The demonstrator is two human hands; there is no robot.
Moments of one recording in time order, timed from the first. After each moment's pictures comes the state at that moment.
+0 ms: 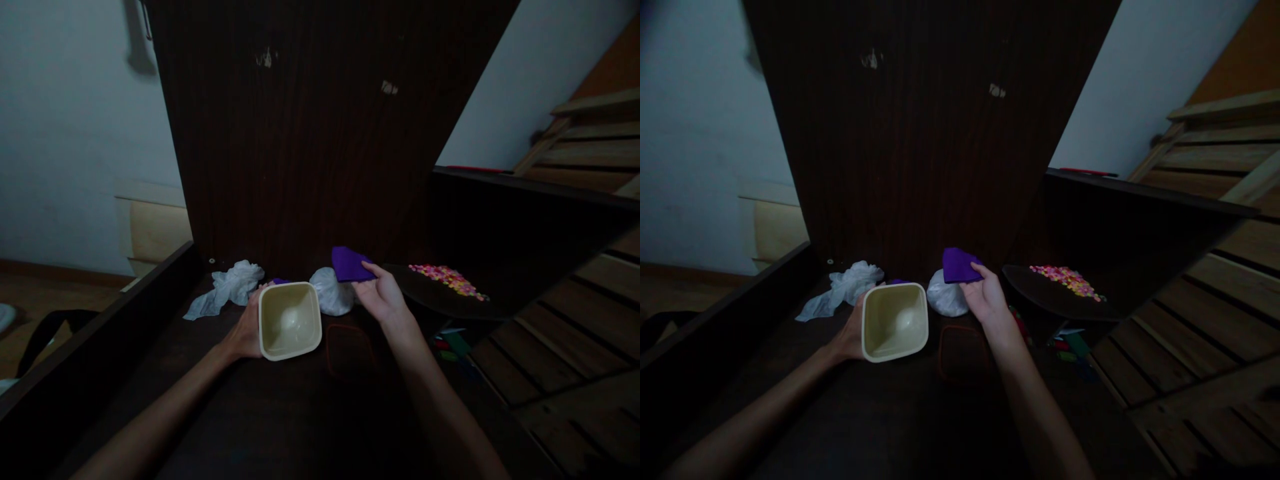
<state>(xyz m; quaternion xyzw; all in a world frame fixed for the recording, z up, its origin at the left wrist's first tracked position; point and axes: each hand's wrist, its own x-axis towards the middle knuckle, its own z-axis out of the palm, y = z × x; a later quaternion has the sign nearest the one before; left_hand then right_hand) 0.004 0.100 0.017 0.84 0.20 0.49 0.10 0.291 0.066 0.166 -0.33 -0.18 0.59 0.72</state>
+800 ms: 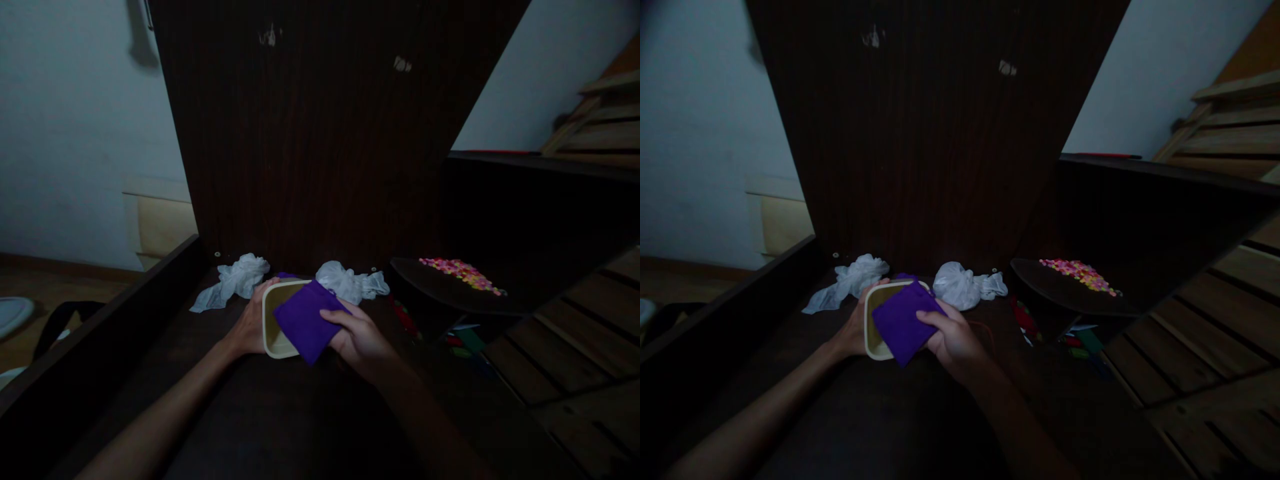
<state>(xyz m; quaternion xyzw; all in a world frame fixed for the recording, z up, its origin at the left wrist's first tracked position) 0.002 0.094 0.015 0.86 0.20 0.47 0.05 0.223 -0.009 0.126 -0.33 -0.37 0.69 0.53</state>
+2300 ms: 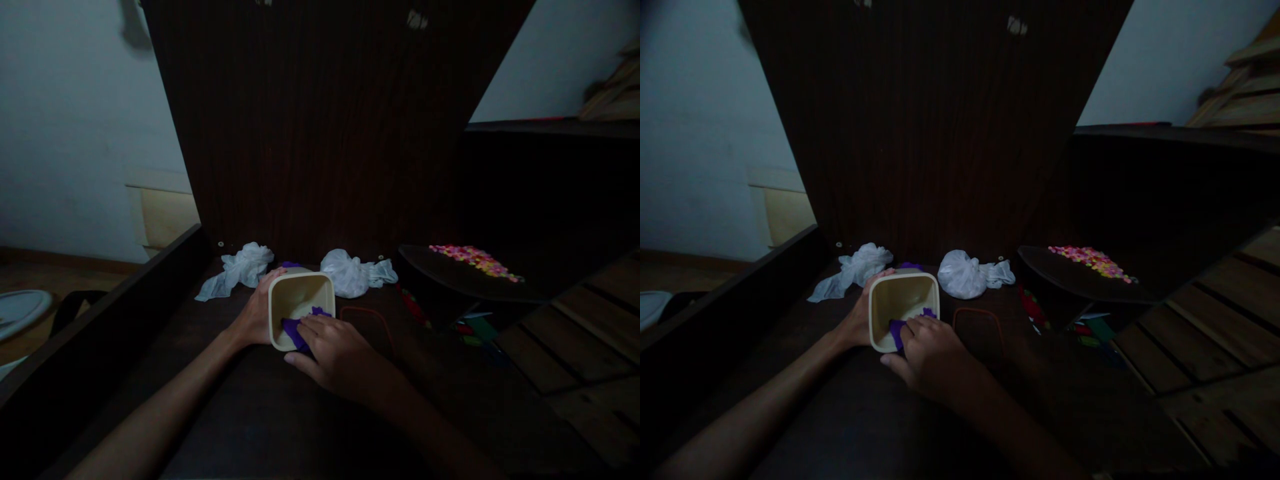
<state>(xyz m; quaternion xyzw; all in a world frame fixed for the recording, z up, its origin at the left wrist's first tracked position) 0.004 0.090 0.019 0.87 0.16 0.47 0.00 0.204 -0.030 0.103 -0.46 -0.88 0.03 0.11</state>
